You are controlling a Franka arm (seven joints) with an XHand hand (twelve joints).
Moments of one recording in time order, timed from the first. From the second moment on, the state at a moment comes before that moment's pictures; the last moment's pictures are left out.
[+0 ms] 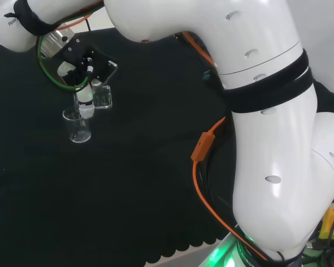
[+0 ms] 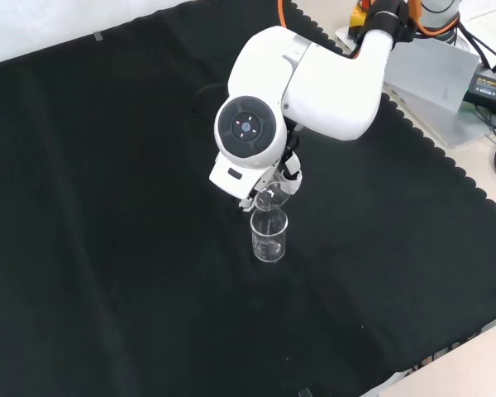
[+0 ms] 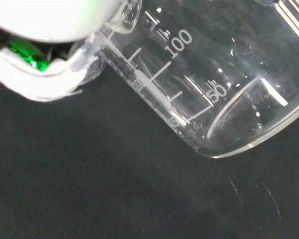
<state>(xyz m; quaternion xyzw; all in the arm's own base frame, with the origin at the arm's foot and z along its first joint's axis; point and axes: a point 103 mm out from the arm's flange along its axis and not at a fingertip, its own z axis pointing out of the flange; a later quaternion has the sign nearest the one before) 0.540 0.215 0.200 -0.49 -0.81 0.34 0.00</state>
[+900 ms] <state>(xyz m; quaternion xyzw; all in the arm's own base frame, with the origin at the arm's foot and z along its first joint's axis) 0.536 0.218 0.200 -0.49 -0.80 0.36 -0.02</state>
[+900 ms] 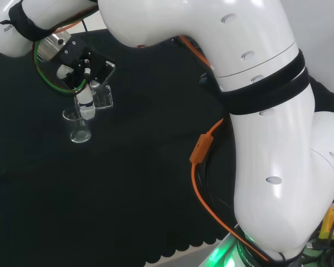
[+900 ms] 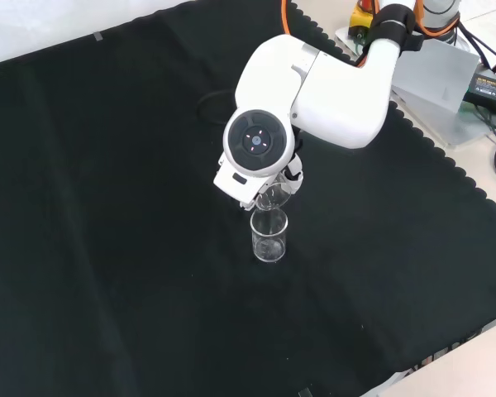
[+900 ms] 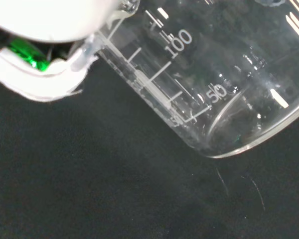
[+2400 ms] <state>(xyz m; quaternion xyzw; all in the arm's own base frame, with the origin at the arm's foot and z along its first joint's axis) 0.537 0.239 0.215 -0.48 -0.78 0.39 -0.05</state>
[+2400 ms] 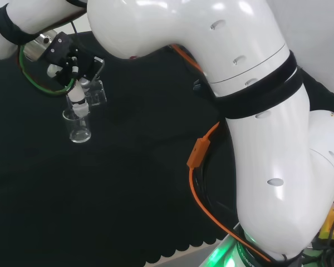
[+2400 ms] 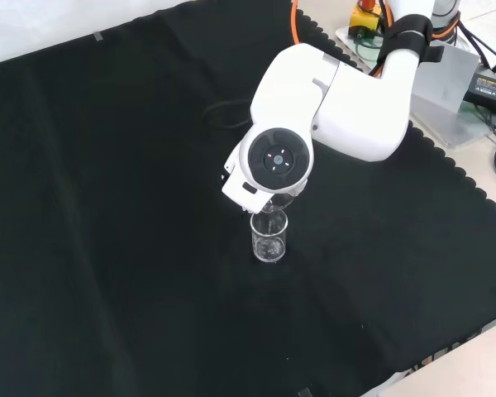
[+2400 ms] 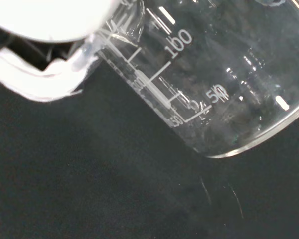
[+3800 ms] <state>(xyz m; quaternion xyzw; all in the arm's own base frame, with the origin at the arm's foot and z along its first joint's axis) 0.534 0.231 0.219 -0.49 -0.78 0.39 -0.05</state>
